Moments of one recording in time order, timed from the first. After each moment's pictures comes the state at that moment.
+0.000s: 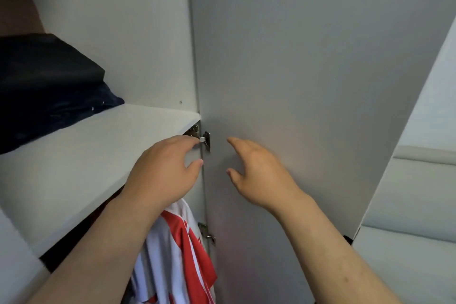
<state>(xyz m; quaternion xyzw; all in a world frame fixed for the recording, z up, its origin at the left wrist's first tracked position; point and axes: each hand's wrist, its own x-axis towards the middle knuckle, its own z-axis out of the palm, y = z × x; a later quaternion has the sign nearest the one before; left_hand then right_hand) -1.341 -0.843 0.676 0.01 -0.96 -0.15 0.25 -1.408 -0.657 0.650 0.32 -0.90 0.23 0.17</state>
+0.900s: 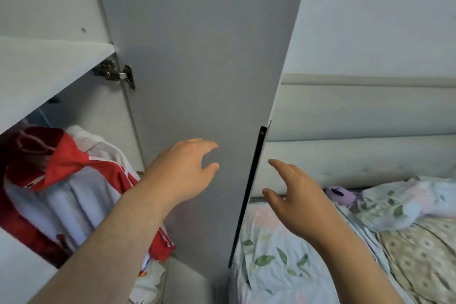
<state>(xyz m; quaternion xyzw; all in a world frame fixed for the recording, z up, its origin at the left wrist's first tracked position) -1.292 -0.746 0.578 -0.20 -0.95 -0.22 0.07 -1.210 -0.515 0.546 0.01 -0.97 0.22 0.11</state>
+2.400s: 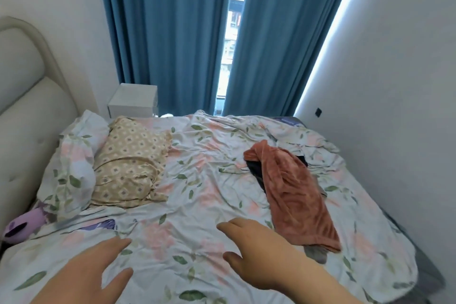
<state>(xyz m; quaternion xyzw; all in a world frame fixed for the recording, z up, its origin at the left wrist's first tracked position) -1.178 -0.403 0.496 -0.74 -0.61 -0.13 -0.26 -0.869 -0.417 0.521 -0.59 -0.78 0.20 -0.04</state>
